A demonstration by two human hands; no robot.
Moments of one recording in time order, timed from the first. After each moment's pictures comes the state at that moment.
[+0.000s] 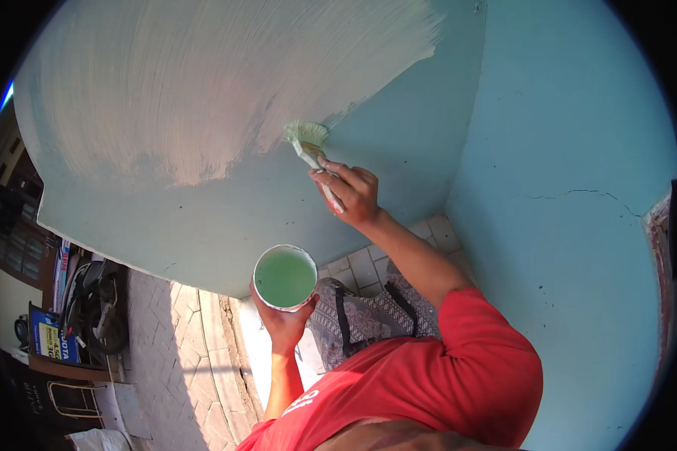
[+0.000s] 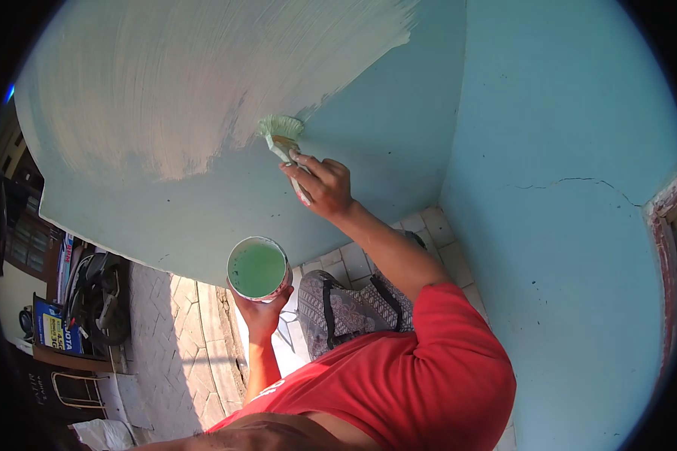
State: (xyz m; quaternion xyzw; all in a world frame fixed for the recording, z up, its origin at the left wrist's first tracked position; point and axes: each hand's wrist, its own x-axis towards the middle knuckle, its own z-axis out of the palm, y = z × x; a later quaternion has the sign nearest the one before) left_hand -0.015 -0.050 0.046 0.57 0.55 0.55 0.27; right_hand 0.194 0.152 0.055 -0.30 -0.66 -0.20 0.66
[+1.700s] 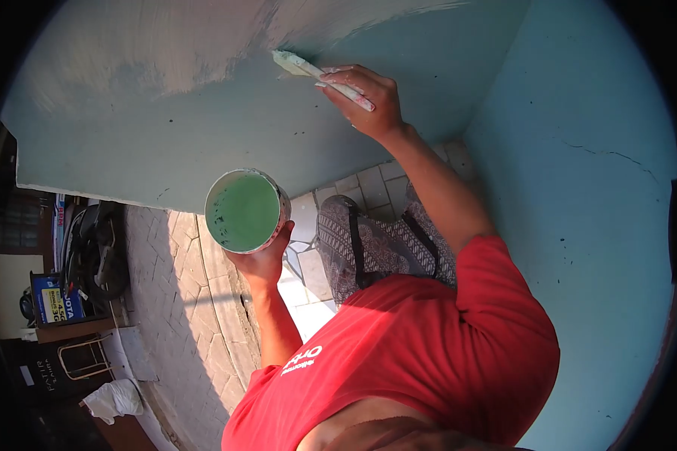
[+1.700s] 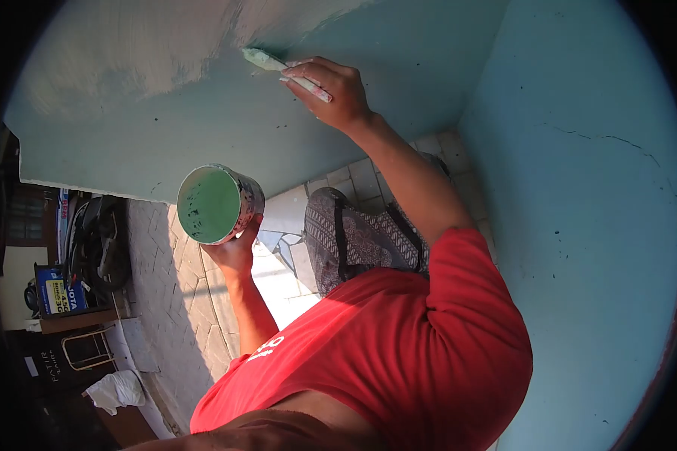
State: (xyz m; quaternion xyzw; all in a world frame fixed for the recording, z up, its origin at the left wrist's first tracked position) left_hand -0.076 -0.049 0.049 0.56 0.61 0.54 0.17; right_hand 0.171 0.158 0.038 -0.25 -0.69 0.01 0.68
